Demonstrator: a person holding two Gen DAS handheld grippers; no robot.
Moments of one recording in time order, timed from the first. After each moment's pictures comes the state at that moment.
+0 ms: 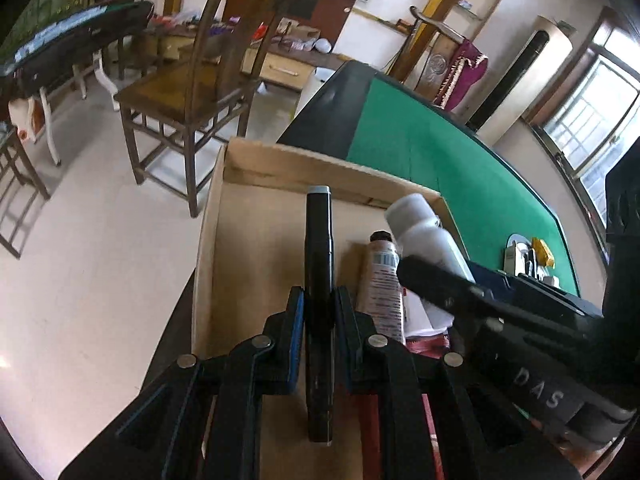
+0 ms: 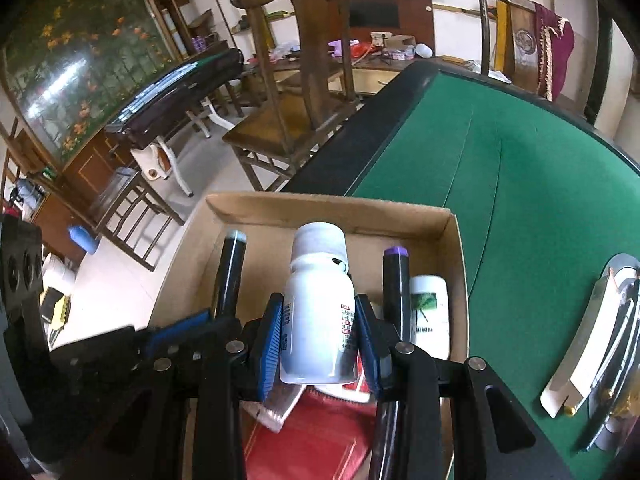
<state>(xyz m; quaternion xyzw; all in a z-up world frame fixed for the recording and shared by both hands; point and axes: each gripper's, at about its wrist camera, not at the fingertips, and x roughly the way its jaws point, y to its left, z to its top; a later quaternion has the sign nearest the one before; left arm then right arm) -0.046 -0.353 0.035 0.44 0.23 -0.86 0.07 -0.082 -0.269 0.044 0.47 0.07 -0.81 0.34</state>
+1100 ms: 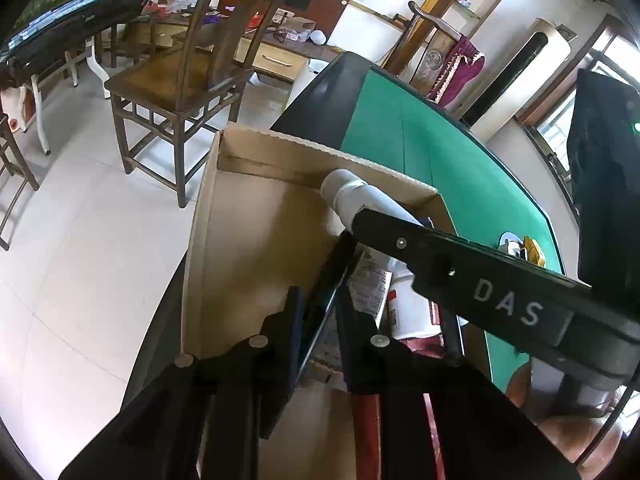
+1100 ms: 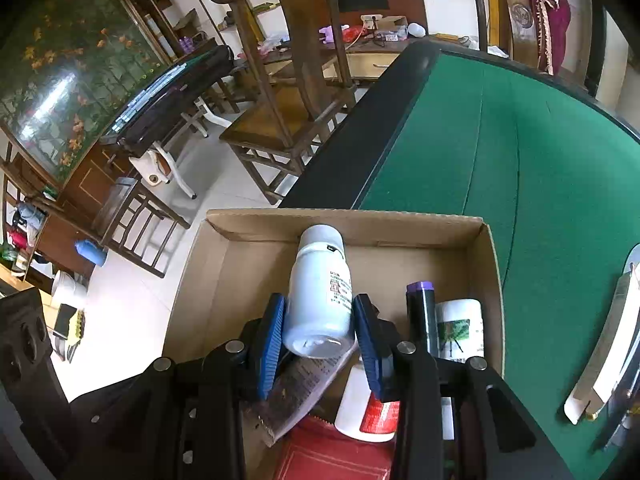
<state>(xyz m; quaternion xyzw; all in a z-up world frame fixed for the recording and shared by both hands) -0.049 -0.352 0.032 0.45 0.25 -0.86 0.05 -0.097 -0.285 0.037 0.51 0.04 -0.80 0.33</state>
